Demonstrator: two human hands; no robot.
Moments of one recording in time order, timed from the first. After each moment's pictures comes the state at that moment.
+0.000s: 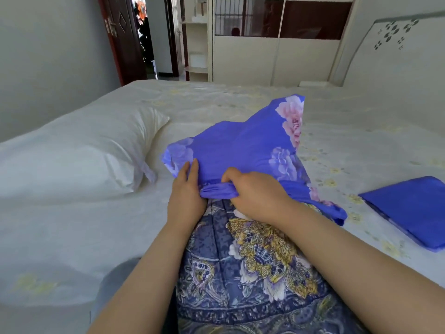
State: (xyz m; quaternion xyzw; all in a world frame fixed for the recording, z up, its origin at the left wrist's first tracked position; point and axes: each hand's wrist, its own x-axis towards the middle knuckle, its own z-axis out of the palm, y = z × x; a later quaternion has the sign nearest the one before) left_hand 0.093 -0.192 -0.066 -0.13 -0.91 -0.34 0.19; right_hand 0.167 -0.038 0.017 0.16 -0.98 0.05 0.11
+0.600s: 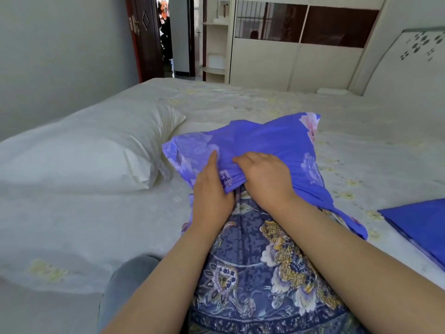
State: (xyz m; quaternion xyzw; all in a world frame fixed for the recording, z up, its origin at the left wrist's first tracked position) left_hand 0.100 -0.171 -0.055 -0.14 -0.82 -0.49 0.25; right_hand 0.119 -0.049 0.015 0.14 -0.95 -0.05 0.28
